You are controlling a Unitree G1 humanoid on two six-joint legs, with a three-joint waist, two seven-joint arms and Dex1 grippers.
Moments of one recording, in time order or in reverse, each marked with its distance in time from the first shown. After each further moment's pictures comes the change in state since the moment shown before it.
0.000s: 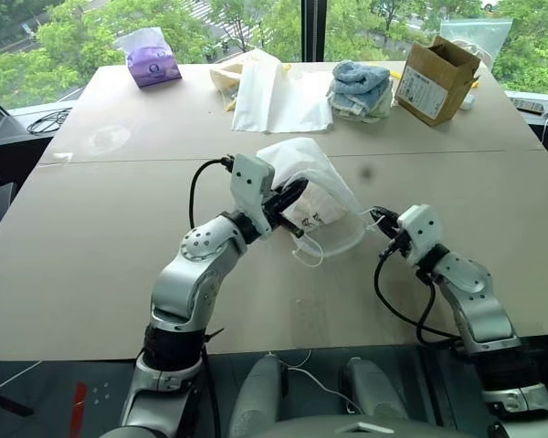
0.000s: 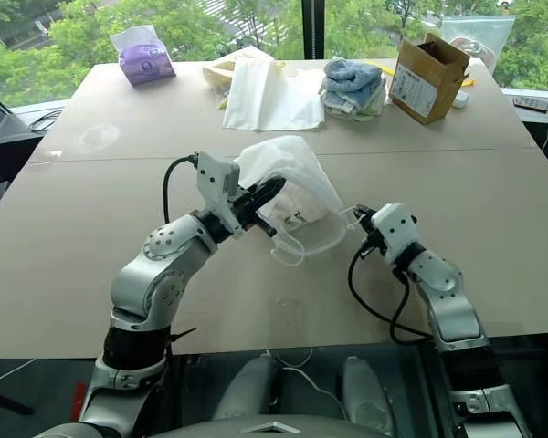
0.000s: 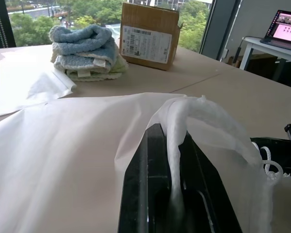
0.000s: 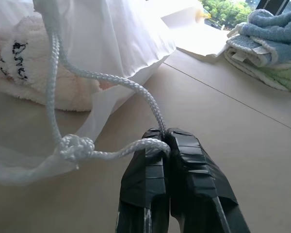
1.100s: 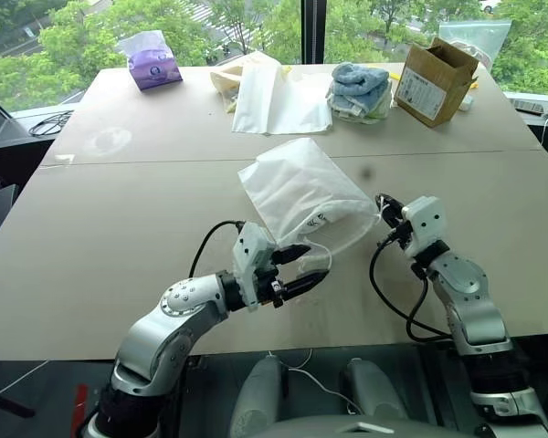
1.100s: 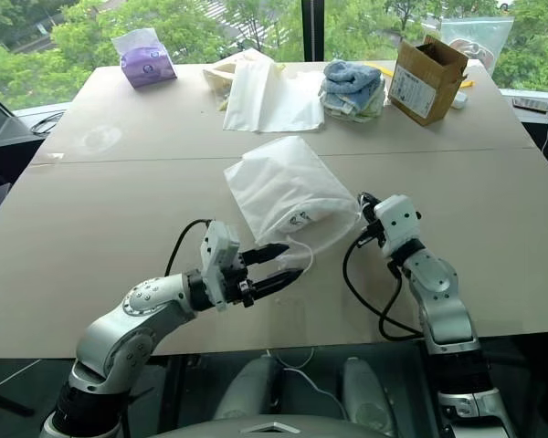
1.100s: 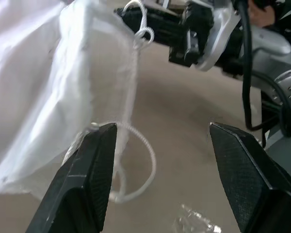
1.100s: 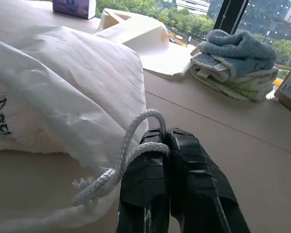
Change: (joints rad) left arm 0.297 0.183 -0.050 -0.196 -0.210 0.075 -0.251; right arm 0.005 0.085 -0.029 -0.080 -0.013 0.052 -0.117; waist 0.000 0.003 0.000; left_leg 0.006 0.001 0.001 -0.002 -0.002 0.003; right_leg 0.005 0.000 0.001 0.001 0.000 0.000
